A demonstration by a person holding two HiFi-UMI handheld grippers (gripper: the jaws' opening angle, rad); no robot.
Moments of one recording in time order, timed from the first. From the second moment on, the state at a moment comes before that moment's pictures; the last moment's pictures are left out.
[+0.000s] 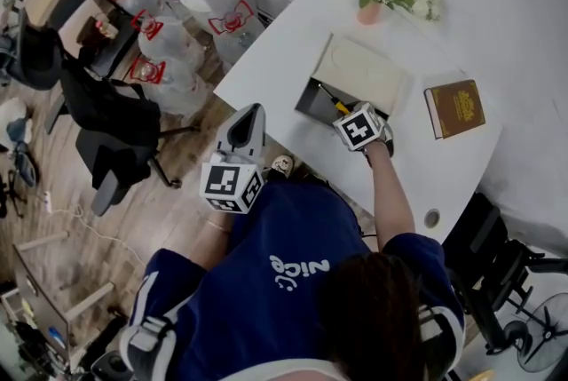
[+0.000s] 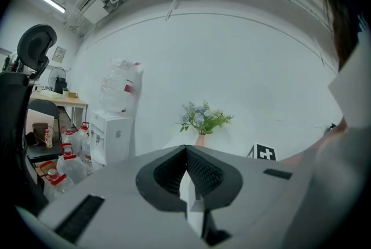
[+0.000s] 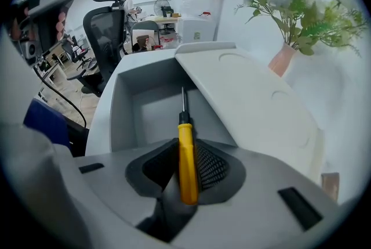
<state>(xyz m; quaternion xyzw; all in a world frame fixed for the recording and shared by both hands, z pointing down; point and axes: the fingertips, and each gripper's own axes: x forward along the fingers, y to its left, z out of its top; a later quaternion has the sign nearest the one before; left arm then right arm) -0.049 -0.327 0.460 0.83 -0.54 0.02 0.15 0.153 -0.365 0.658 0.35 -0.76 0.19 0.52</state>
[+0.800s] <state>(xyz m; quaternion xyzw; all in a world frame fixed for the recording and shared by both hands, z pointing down) -0.027 -0.336 0.467 0.84 -0.52 0.04 0.15 0.164 -0.358 0.579 0.44 -0.80 0.15 0.38</state>
